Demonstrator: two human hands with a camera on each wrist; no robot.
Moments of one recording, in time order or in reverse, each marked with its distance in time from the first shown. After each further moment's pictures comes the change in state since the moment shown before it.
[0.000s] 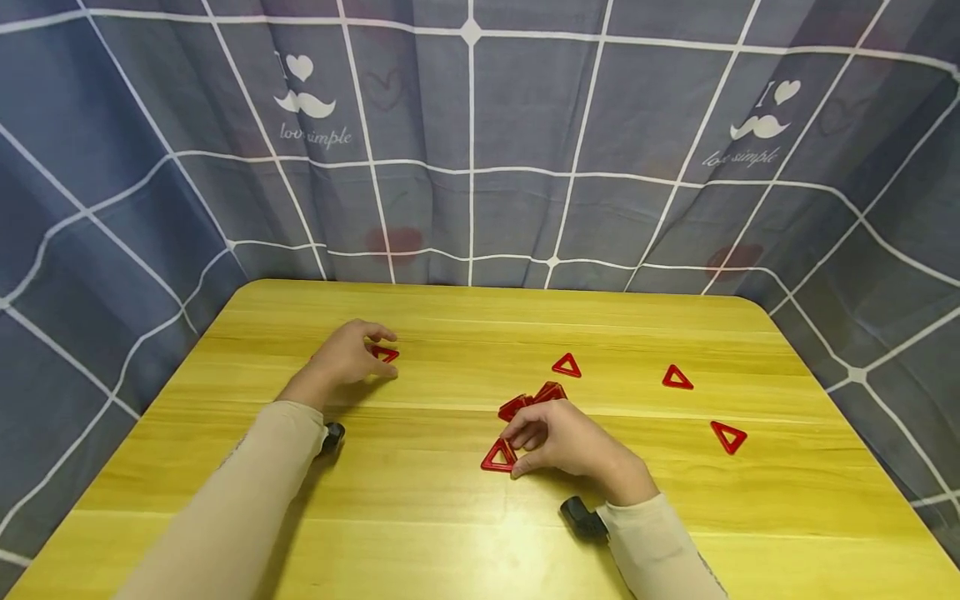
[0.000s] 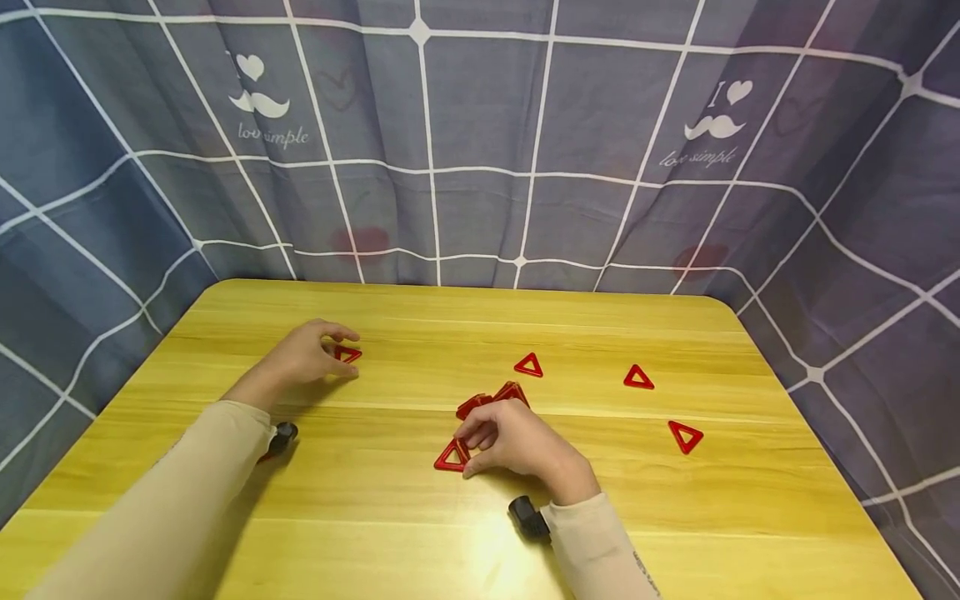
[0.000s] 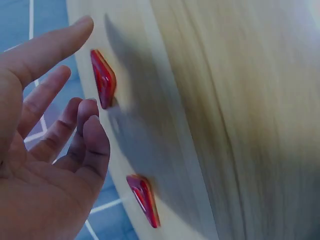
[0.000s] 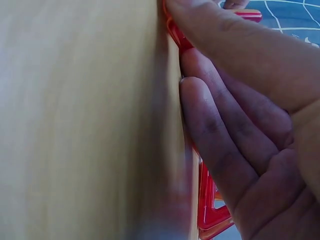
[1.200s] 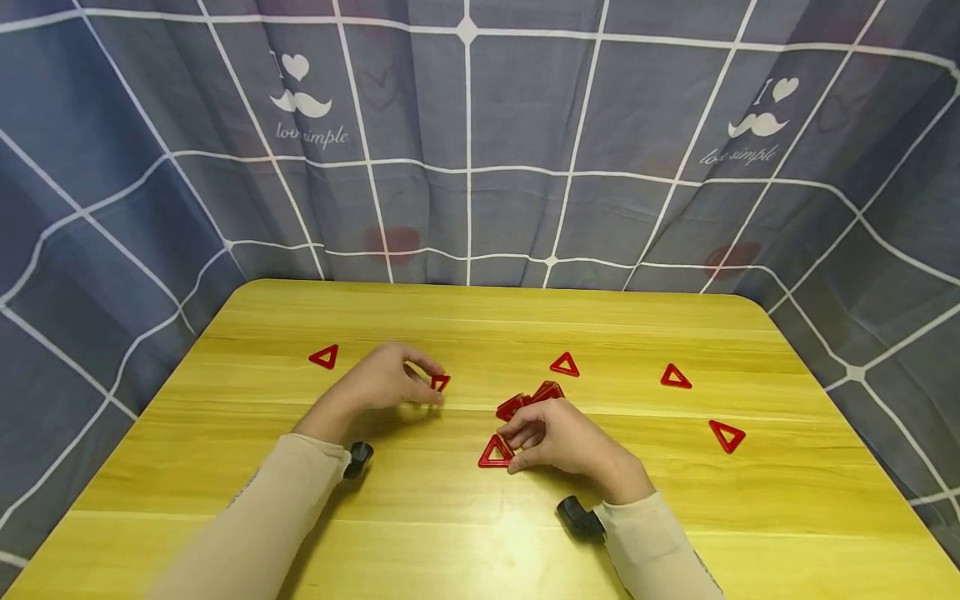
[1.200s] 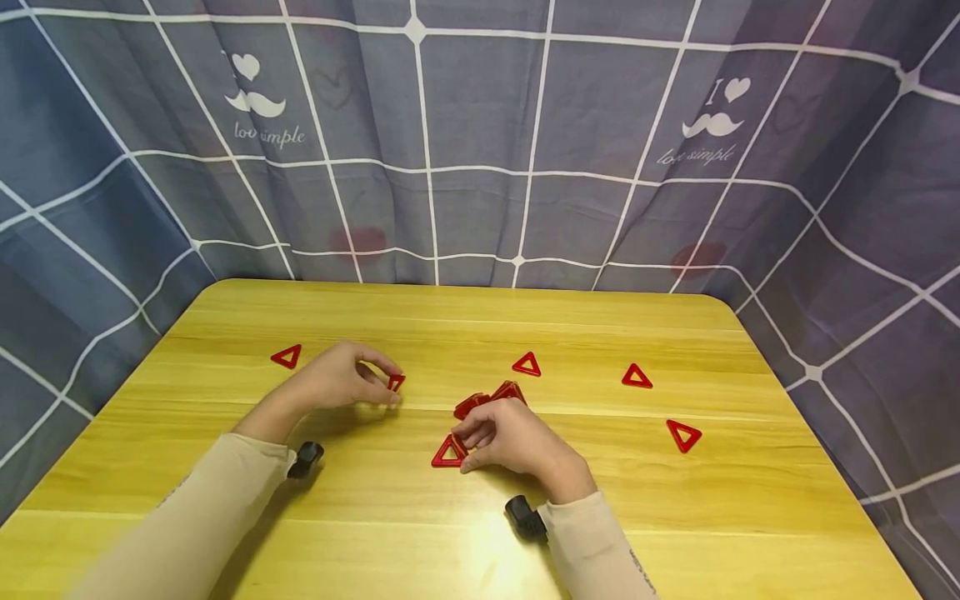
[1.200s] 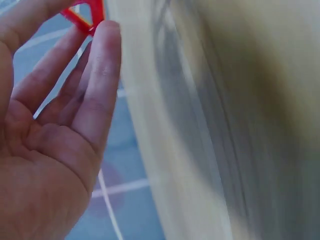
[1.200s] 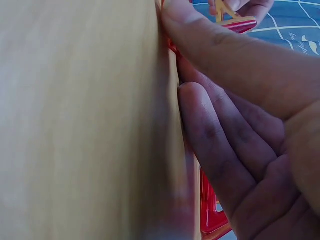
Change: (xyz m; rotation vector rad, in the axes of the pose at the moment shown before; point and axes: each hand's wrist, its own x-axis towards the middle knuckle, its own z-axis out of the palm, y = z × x) left_hand -0.021 0.047 0.037 -0.186 -0.155 0.043; right_hand 0.001 0.001 0.002 0.084 0.006 0.023
